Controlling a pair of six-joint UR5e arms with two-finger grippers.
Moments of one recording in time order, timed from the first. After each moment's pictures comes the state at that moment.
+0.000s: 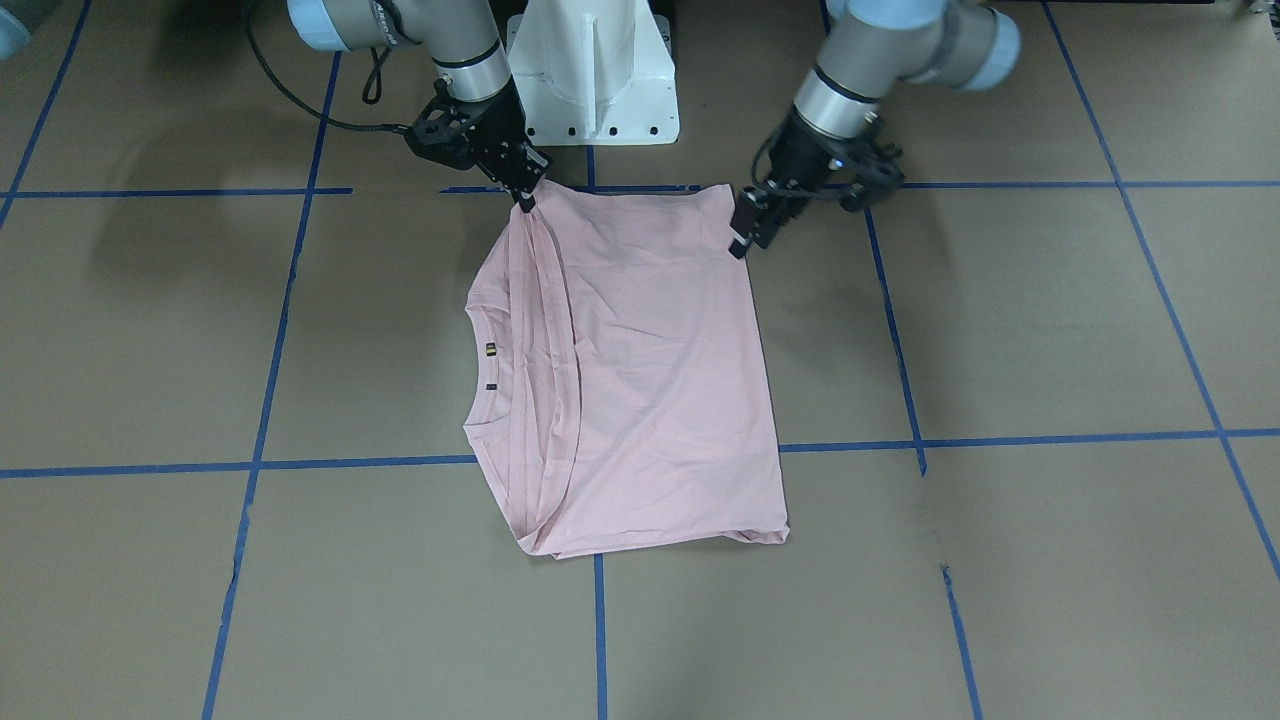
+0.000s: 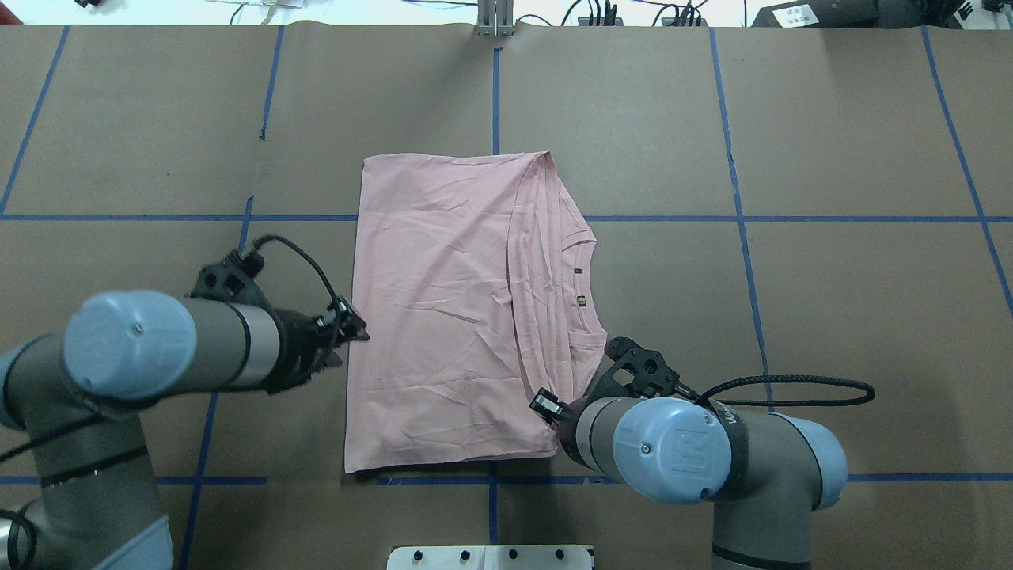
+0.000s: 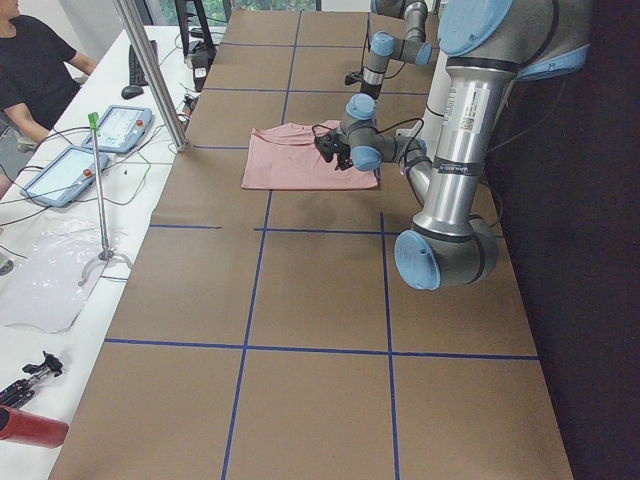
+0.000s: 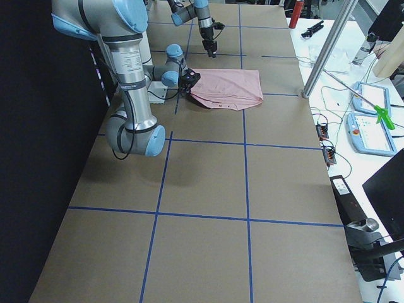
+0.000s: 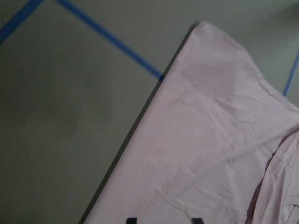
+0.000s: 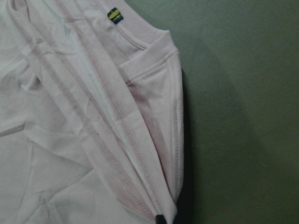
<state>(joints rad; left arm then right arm) -0.38 -1.81 -2.02 -1.97 -1.67 -2.04 0.20 -1.19 1.97 -1.38 1.55 2.04</state>
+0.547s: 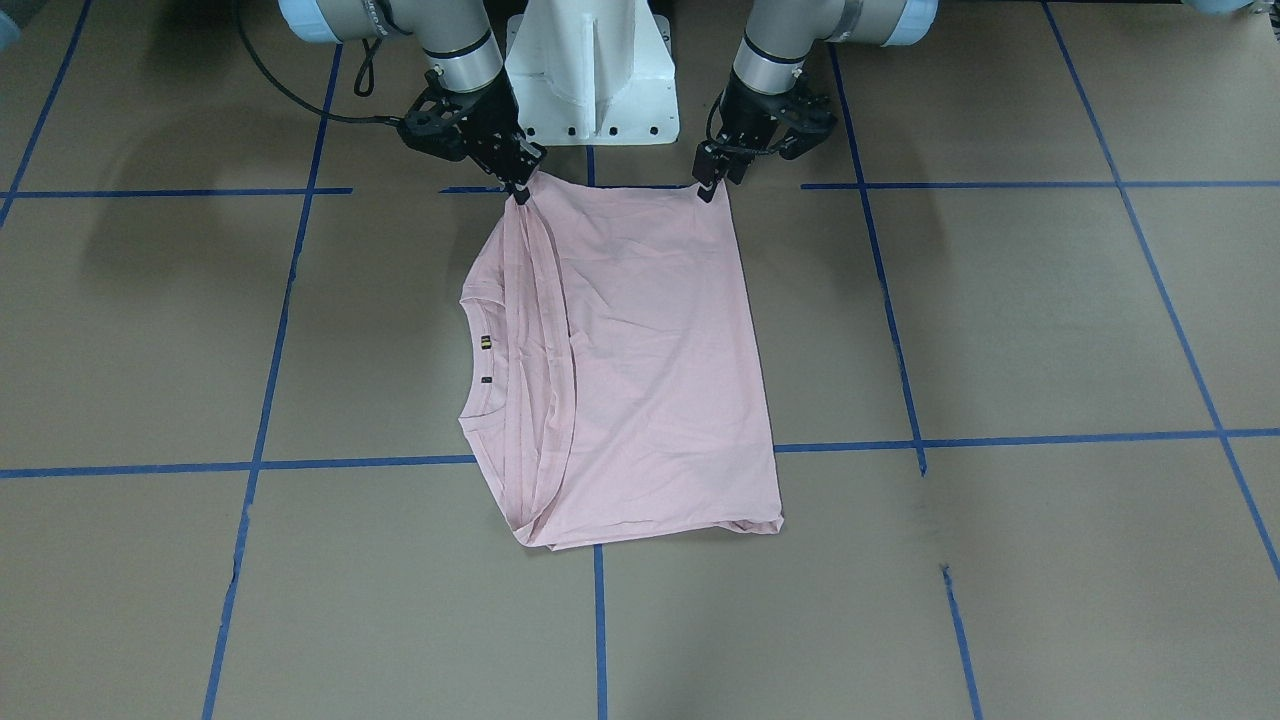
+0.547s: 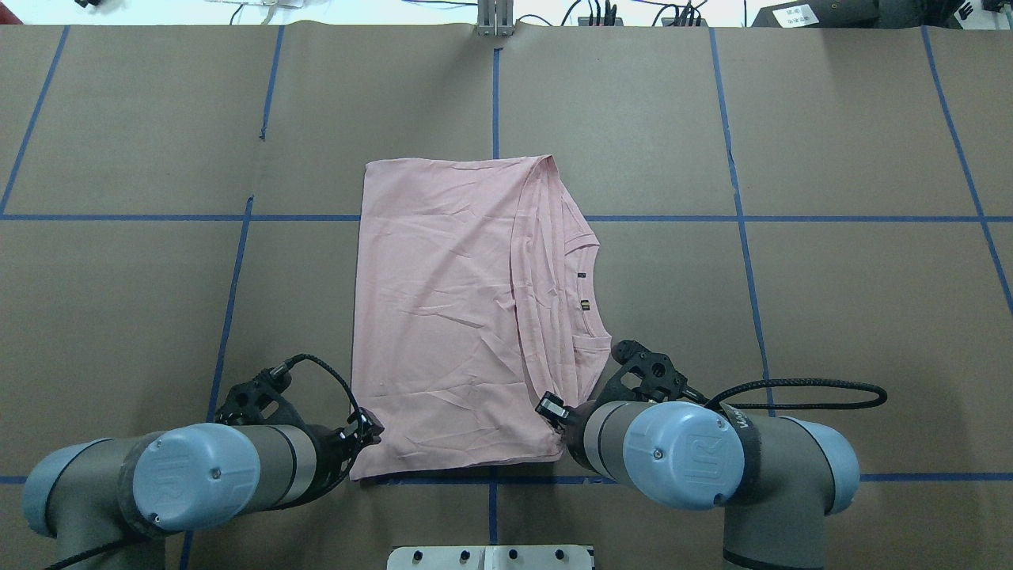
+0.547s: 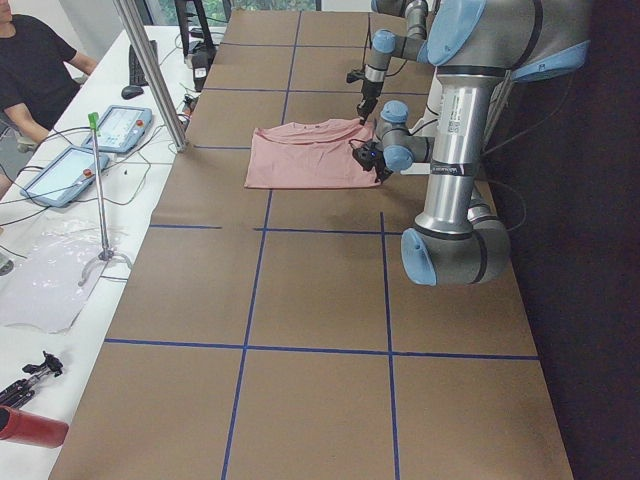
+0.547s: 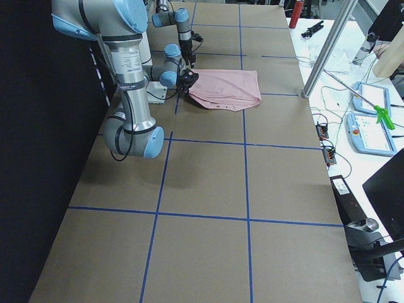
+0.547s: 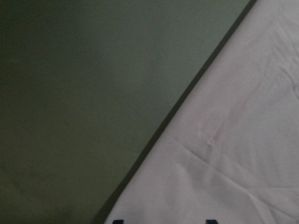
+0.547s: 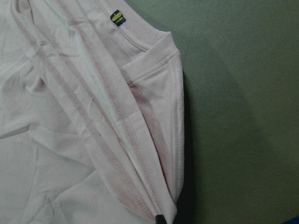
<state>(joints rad) -0.17 -1.78 -2.03 -1.86 -1.58 -2.18 0.19 -1.21 1.99 -1.38 1.55 2.04</state>
